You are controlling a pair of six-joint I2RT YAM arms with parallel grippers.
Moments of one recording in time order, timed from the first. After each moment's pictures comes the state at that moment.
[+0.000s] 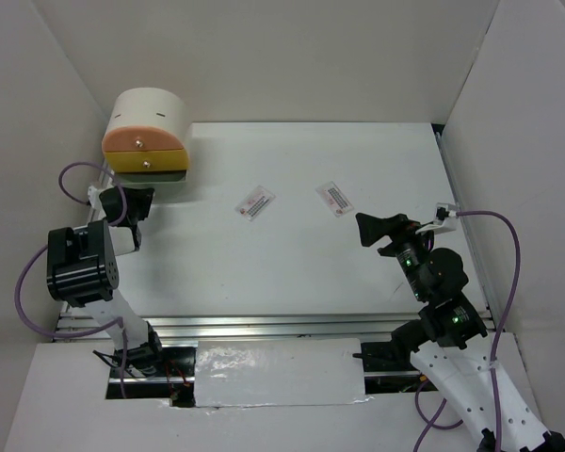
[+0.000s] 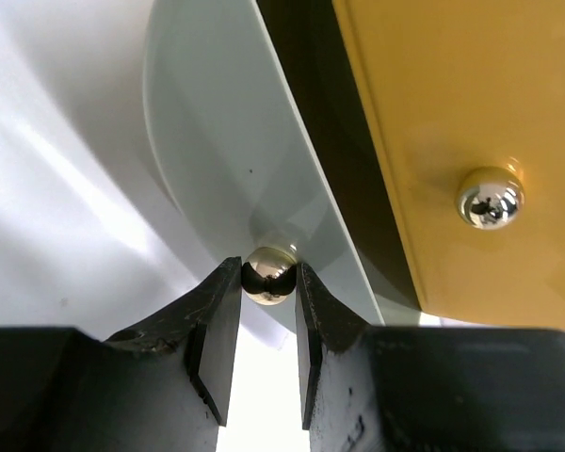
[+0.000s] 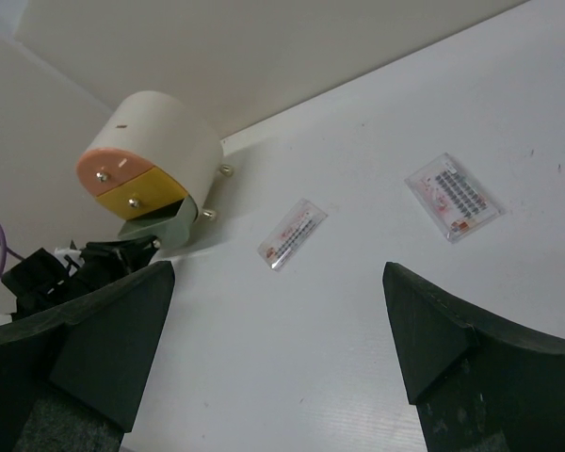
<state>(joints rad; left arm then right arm) 0.29 1.74 0.71 0.66 0.06 -1.09 0.42 0.38 0.56 -0.17 0.18 0.64</state>
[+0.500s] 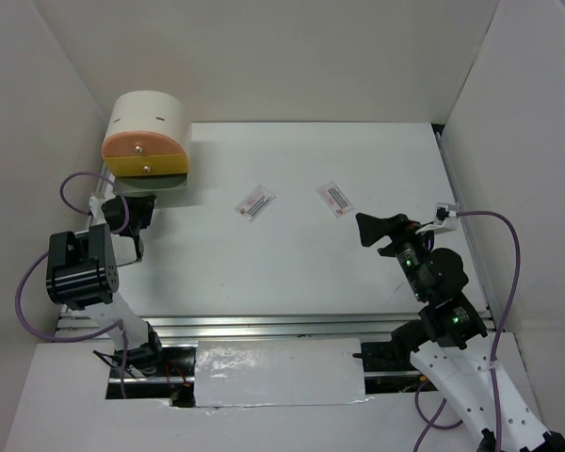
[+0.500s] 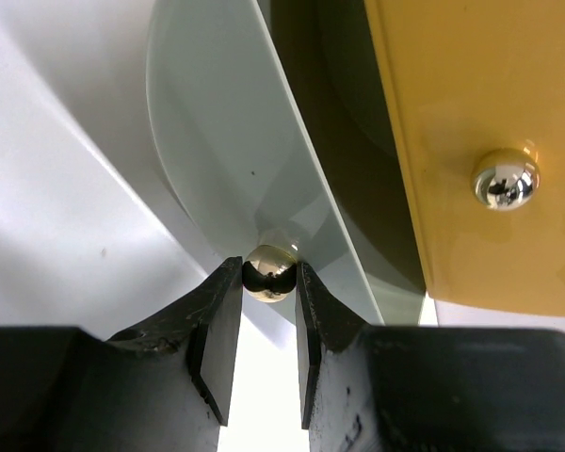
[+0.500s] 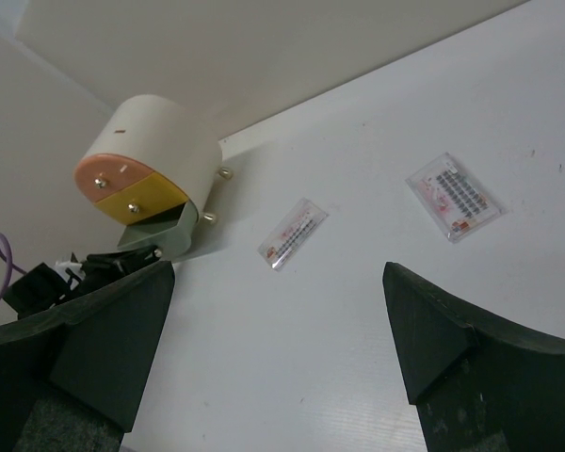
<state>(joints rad) 0.29 1.73 0.60 0.76 0.06 -1.11 0.42 0.37 0.56 -0.17 0.17 0.64</state>
